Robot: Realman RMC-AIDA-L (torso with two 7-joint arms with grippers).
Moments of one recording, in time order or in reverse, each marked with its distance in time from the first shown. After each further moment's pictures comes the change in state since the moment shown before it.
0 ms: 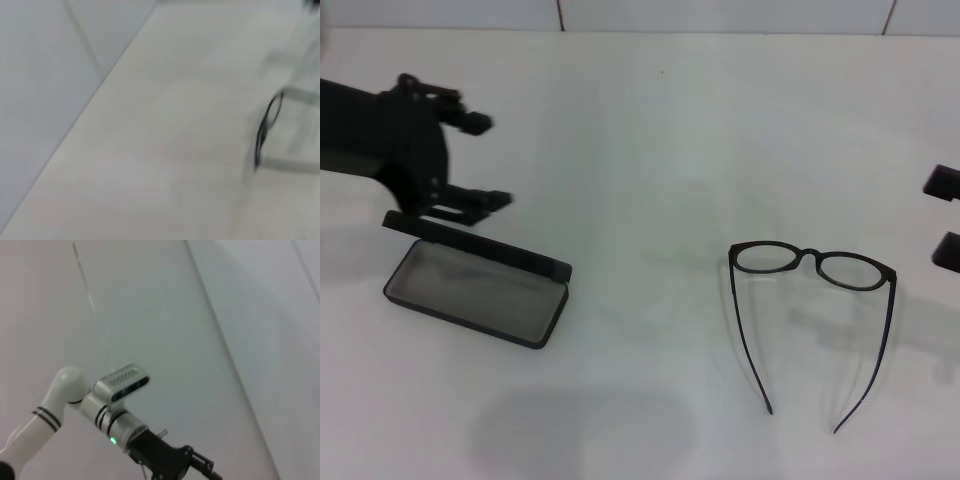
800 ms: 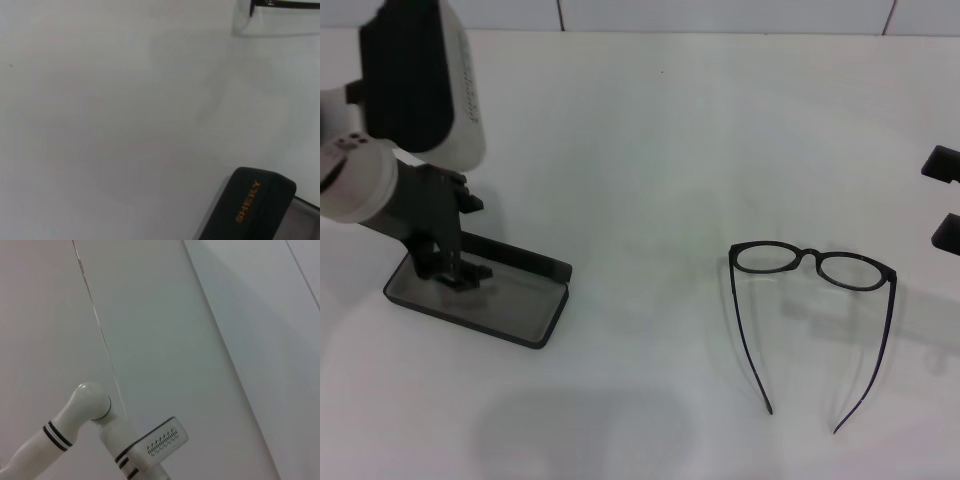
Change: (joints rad) left arm -0.035 -0.016 0.347 -0.111 0.393 -0.107 -0.106; right arm 0.029 0.004 0.034 0.012 -0.006 -0.020 0.001
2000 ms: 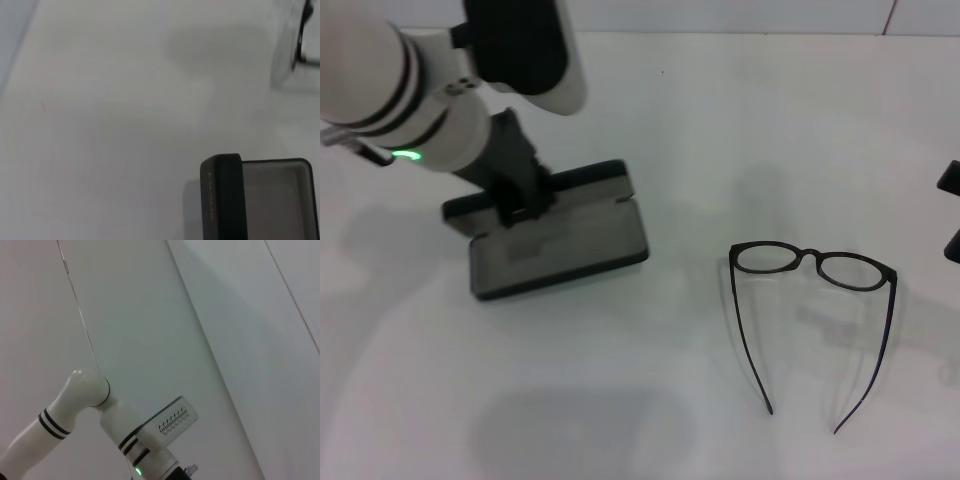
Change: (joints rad) left arm -0.136 -0.001 0.135 -0.056 0.023 -0.096 -0.228; right arm -0.037 -0.007 0.001 0.028 0.006 0.010 -0.031
